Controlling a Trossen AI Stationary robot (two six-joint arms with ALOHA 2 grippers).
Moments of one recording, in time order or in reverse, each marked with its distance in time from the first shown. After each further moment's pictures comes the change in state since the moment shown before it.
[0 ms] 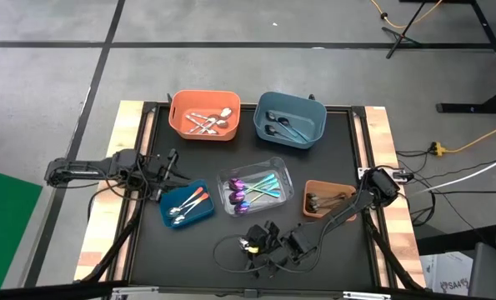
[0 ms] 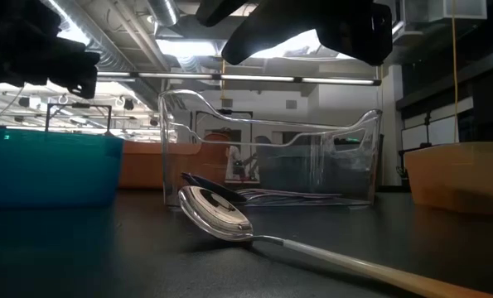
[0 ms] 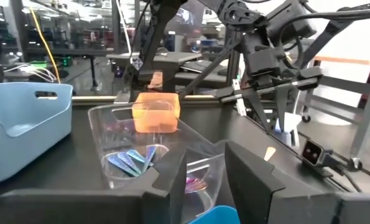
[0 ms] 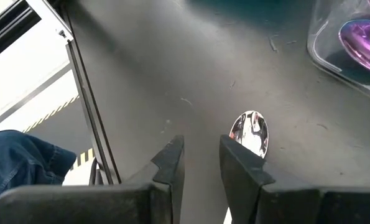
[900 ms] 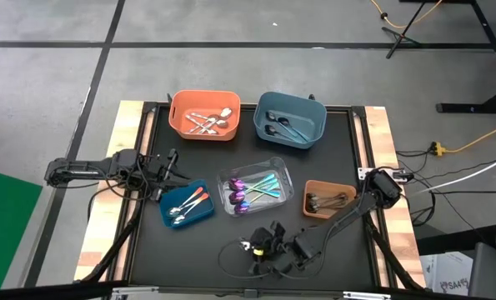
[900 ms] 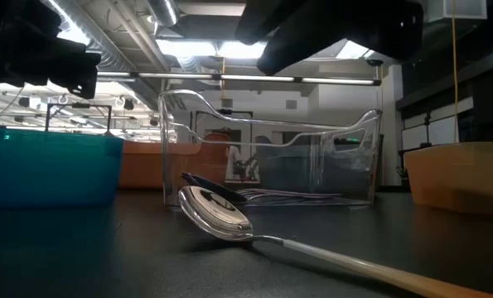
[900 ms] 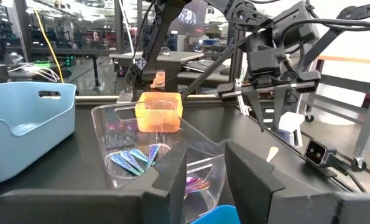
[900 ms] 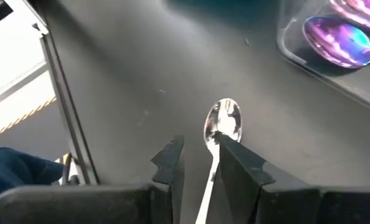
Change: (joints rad) left arm 0.000 0.000 0.000 -0.002 -0.010 0.003; right arm 0.043 -0.001 0.000 -0.087 0.089 0.037
